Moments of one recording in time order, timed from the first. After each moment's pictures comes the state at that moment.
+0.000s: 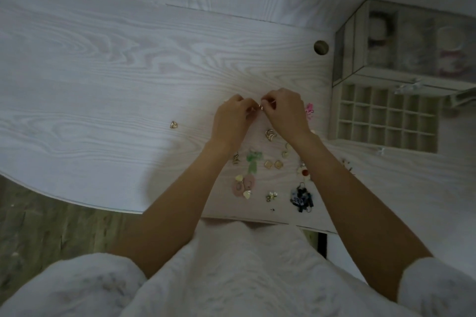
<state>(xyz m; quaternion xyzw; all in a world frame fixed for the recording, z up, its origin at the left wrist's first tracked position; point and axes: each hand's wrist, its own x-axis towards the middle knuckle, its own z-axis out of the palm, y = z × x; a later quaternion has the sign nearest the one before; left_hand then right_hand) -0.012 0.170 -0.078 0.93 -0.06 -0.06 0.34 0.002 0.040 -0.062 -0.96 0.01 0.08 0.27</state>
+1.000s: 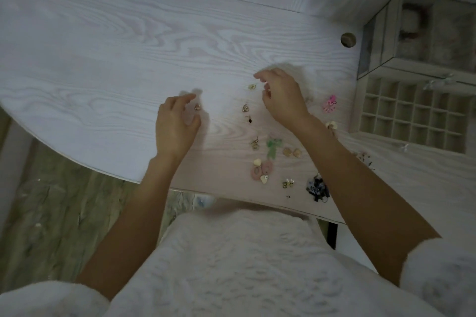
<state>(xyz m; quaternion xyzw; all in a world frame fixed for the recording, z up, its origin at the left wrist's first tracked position) -0.073 0.306 -0.070 0.95 0.10 -0.01 0.30 0.001 0.085 -0.051 -0.95 -0.09 0.09 0.30</state>
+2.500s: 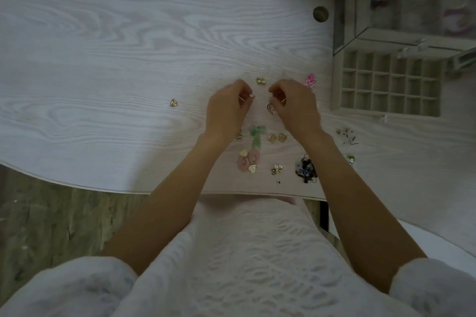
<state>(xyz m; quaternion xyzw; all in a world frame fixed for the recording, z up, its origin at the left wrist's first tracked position) -0.043 0.187 -0.068 0.91 -0.04 -0.07 0.41 -0.050 0.032 -0.055 -0.96 0.01 0.05 0.28</state>
